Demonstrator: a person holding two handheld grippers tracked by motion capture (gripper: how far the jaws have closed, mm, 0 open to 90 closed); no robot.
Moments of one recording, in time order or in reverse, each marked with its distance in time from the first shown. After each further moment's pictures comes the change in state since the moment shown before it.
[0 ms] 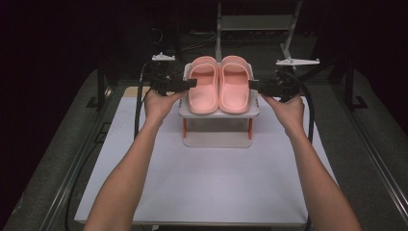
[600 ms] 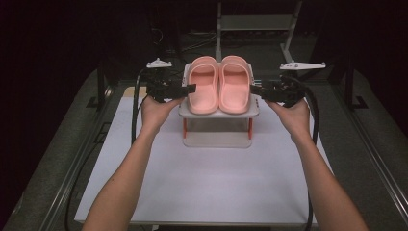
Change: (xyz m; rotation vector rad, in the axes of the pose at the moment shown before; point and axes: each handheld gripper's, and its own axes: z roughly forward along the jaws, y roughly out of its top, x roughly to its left) left arm -0.008 -0.015 -0.015 -0.030 -0.039 0.008; right arm 0.008 -0.007 -0.019 0.005 0.034 -0.029
